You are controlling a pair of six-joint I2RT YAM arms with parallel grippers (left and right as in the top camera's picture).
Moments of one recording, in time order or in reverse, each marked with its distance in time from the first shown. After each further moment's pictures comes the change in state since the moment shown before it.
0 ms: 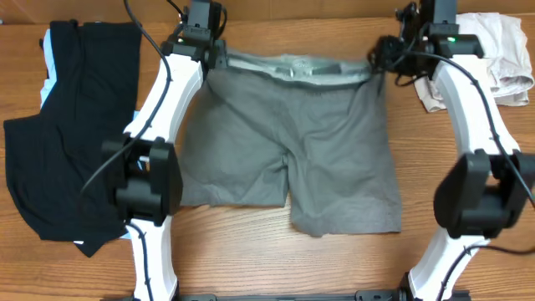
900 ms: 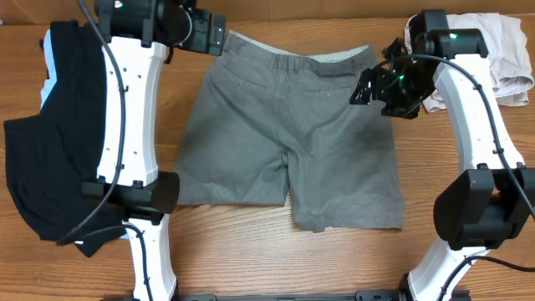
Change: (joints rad) left arm 0.030 0.005 0.858 -0.924 0.286 0.285; right arm 0.043 -0.076 0.031 -0.621 -0.101 -0.014
